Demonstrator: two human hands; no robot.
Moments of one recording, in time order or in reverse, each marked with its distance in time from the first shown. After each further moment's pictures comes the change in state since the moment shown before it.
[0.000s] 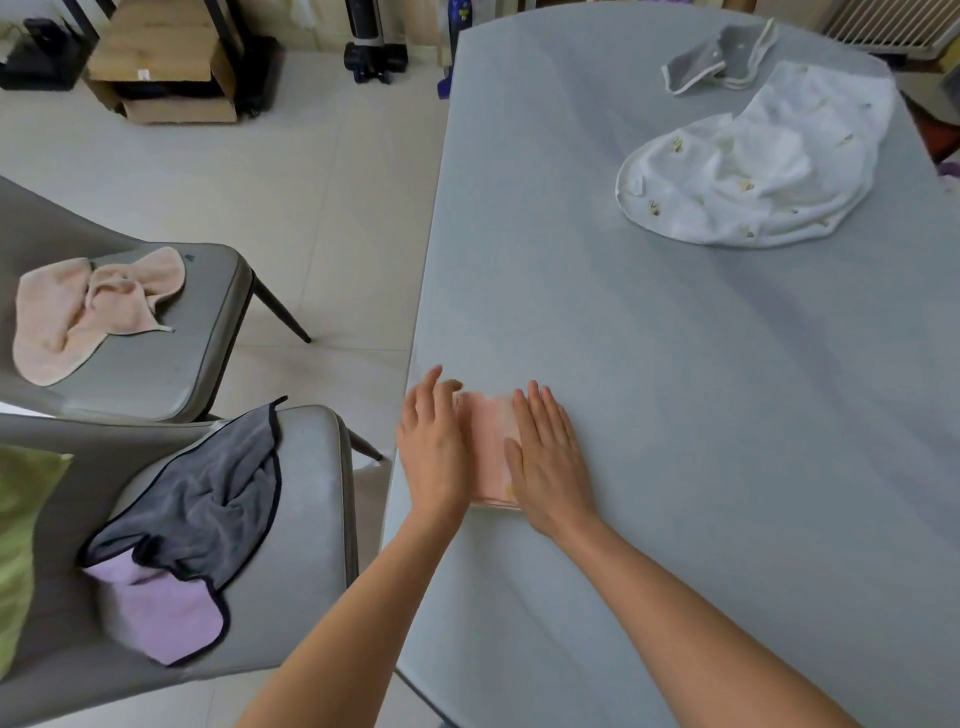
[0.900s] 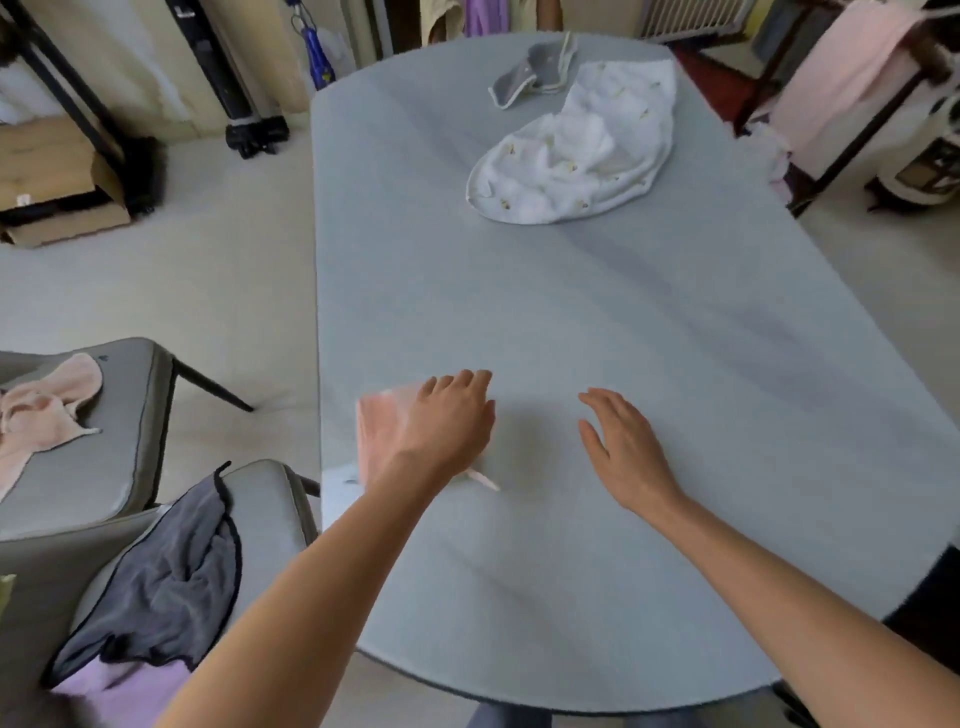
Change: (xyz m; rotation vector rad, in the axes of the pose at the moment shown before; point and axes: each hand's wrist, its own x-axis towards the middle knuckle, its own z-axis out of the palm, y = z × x) left_hand 0.001 0.074 -0.031 0.439 -0.566 0.455; right_hand -0.071 0.092 -0.072 0.150 0.080 0.183
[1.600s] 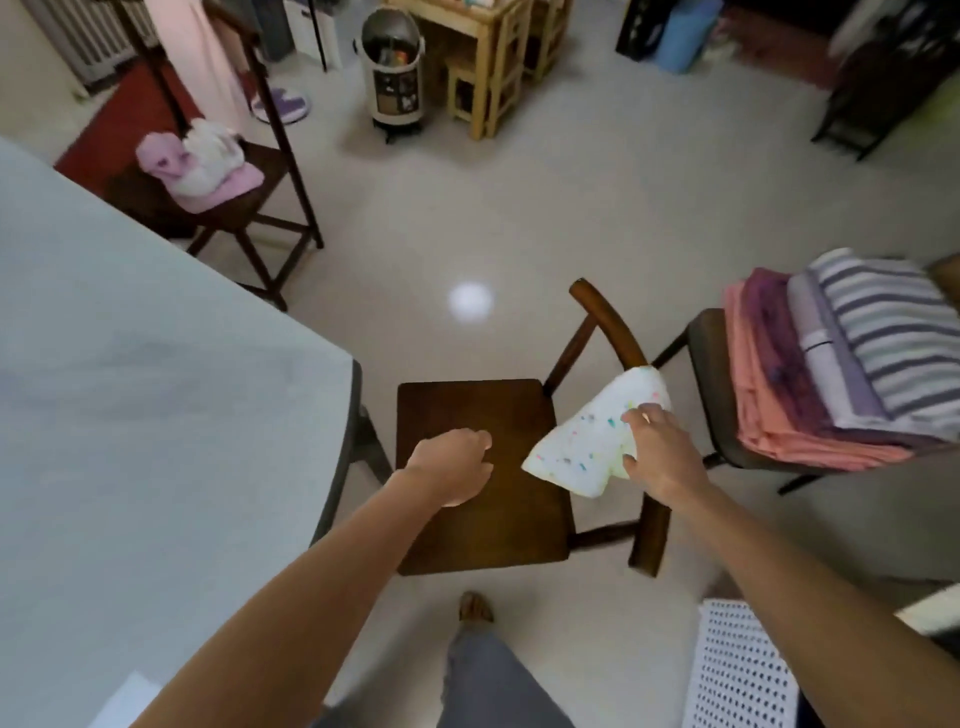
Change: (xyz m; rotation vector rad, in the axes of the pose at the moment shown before) left_hand -0.117 0.634 0.151 0.158 -0.555 0.855; right_hand -0.508 0.430 -0.254 -0.243 0.037 1.051
